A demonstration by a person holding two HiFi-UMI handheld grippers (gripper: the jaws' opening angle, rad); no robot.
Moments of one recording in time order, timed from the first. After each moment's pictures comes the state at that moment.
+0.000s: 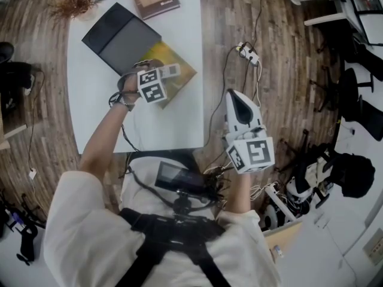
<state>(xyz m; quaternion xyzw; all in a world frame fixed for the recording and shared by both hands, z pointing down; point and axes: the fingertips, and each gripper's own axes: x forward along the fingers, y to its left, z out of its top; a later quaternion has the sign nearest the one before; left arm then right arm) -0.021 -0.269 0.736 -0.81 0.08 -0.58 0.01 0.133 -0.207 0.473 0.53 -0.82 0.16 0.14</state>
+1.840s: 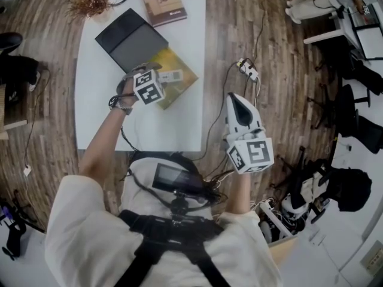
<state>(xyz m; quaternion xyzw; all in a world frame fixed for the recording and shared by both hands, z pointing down) -0.039 -0.267 0.687 -0.82 0.16 -0.55 -0.03 0.131 -0.194 0.451 0.51 -0.84 0.14 0.12</state>
